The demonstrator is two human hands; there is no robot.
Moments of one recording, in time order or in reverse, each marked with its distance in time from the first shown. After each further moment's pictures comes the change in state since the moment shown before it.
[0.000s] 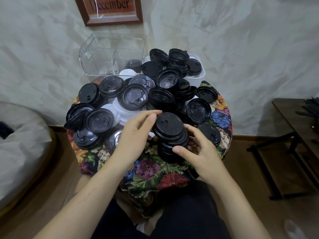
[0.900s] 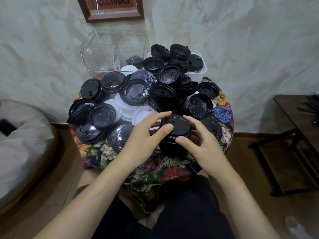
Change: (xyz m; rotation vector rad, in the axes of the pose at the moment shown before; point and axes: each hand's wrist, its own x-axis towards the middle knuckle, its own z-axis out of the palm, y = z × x) left_hand -0.006 -0.027 0.000 0.201 -0.180 0.090; right_hand 0.002 0.000 -0.001 -0.012 0.004 -0.023
